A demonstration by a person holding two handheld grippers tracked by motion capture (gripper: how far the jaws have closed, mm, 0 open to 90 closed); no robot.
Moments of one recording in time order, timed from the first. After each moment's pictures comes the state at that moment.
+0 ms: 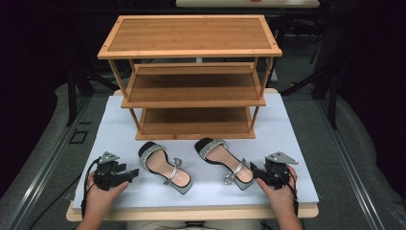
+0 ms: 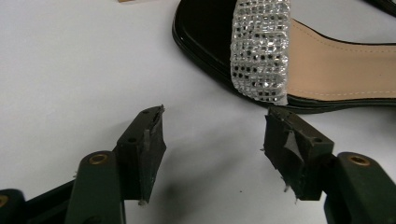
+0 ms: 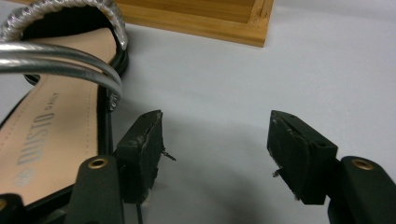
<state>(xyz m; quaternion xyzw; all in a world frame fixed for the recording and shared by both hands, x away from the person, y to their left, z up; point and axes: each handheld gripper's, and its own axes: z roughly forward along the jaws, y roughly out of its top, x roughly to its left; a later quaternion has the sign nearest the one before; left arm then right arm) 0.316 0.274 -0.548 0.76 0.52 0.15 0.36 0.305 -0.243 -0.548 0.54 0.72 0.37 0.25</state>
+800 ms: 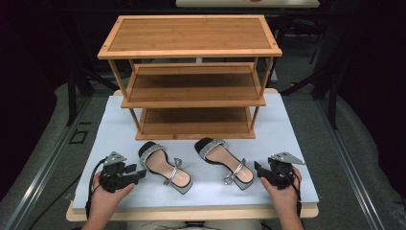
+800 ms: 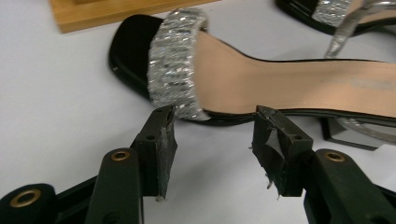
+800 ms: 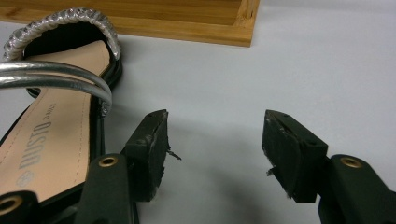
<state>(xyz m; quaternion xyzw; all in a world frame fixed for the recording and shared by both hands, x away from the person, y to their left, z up) 0.303 0.240 -0.524 0.78 0.48 0.14 0.38 0.303 -0.254 -0.545 0.56 0.70 0.39 0.24</state>
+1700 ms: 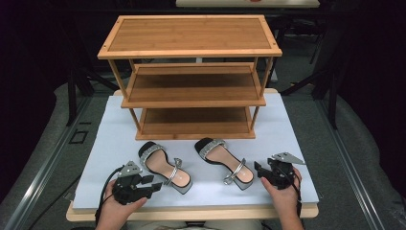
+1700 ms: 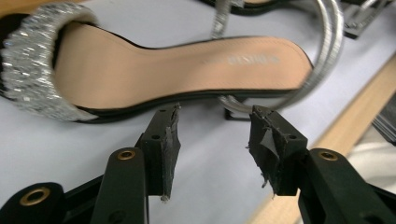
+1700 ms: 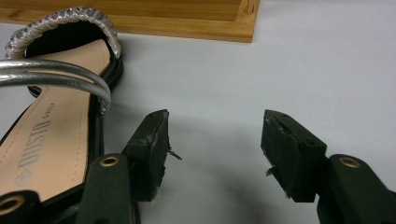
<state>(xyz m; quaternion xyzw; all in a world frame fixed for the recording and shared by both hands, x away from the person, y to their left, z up) 0.268 0.201 -0.519 0.82 0.40 0.09 0.40 0.304 -0.256 -0.547 0.56 0.69 0.39 0.23</state>
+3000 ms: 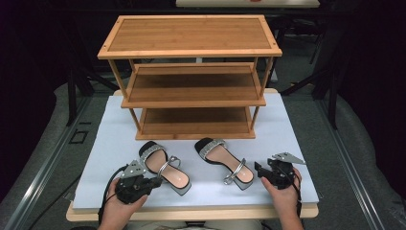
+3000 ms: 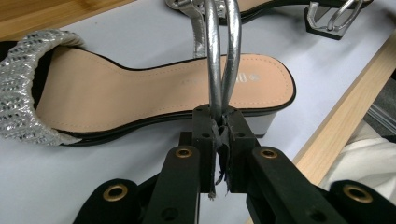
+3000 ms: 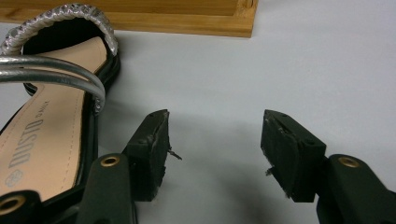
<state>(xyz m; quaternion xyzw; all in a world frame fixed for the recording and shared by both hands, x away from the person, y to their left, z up) 0.271 0.197 -0.511 0.83 0.38 0.10 0.41 0.305 -0.258 -0.550 0.57 0.69 0.39 0.22</state>
